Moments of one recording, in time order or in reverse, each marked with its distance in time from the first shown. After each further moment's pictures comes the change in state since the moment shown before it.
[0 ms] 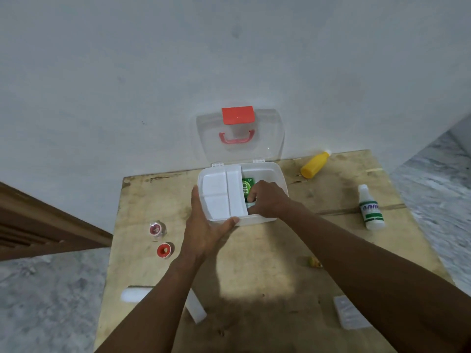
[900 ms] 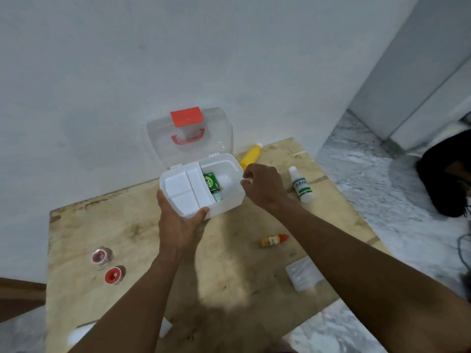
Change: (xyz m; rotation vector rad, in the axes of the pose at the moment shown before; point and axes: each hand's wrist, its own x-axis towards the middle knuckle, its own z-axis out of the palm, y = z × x) left_hand 0.009 0.012 0.047 0.067 0.002 -0.043; right_hand -0.071 0.060 -0.037 0.108 0.539 0.213
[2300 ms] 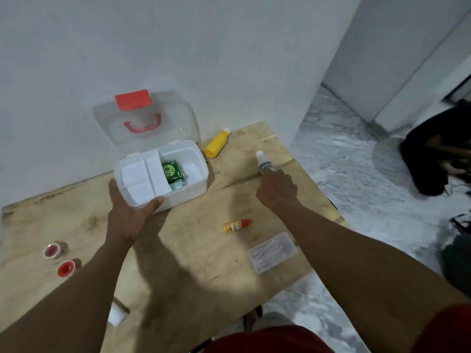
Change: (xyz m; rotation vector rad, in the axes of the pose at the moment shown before) left_hand -0.003 0.008 0.007 0.127 -0.017 -0.086; right_hand -0.028 0.119 -0.026 -0.186 -0.152 0.355
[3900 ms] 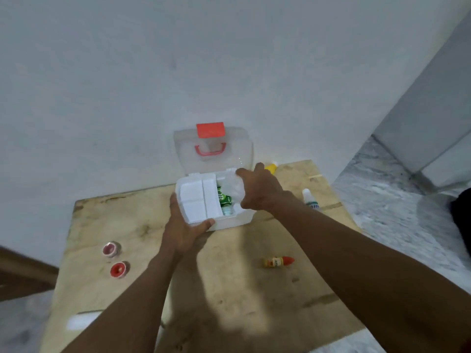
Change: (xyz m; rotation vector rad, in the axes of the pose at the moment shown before) left_hand 0.000 -0.008 -0.007 -0.105 -0.091 0.060; right_hand -0.014 -0.143 -0.025 -0.220 -0.015 -0.514
